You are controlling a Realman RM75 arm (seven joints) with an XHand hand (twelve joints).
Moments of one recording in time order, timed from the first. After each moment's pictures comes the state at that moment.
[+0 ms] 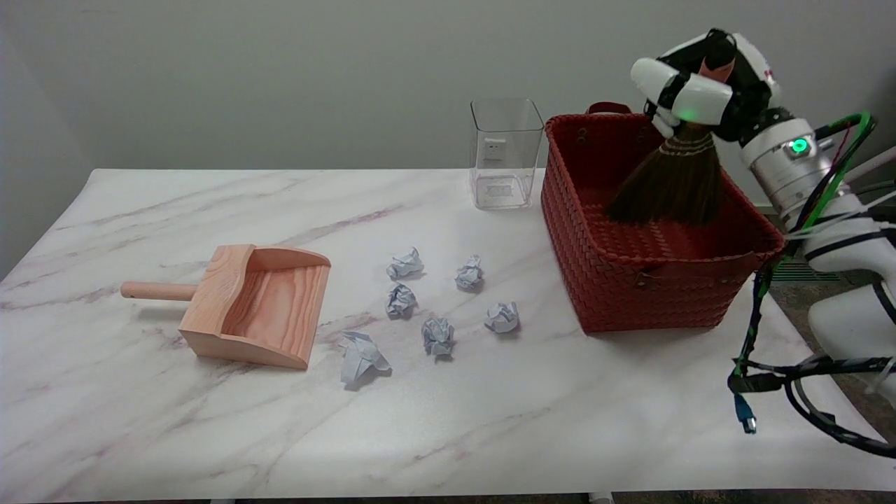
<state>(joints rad) -0.11 -0.99 -1.12 1.72 -0.39 0.27 2.29</state>
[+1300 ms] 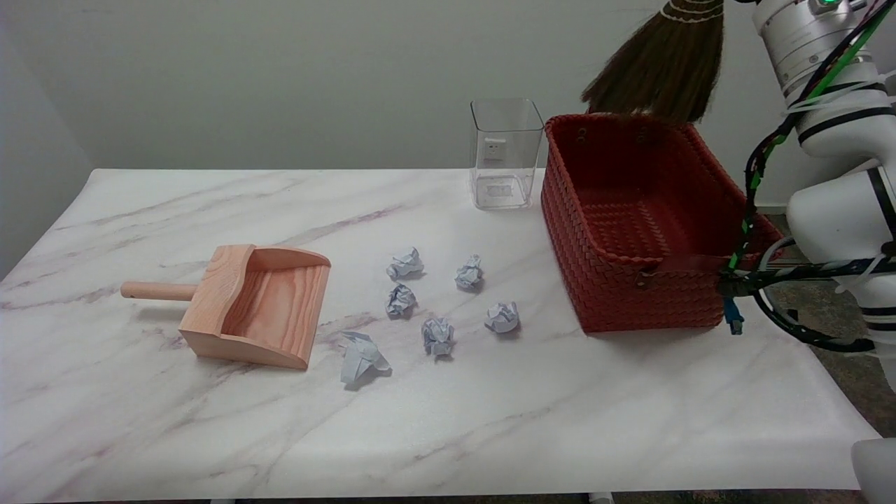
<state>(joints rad) 0.27 -0.90 -1.31 1.85 -0.33 -0.11 2.30</state>
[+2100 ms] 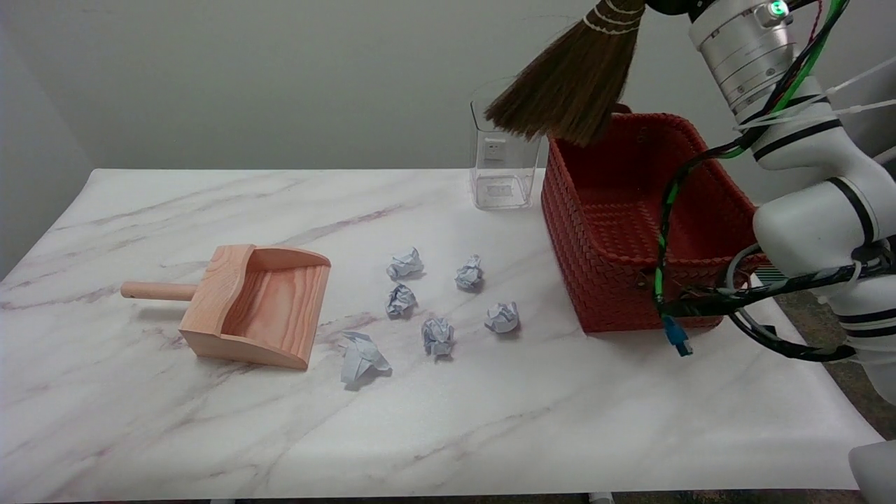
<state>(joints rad) 0.29 -0.90 -1.44 1.86 -0.02 0.02 2.30</state>
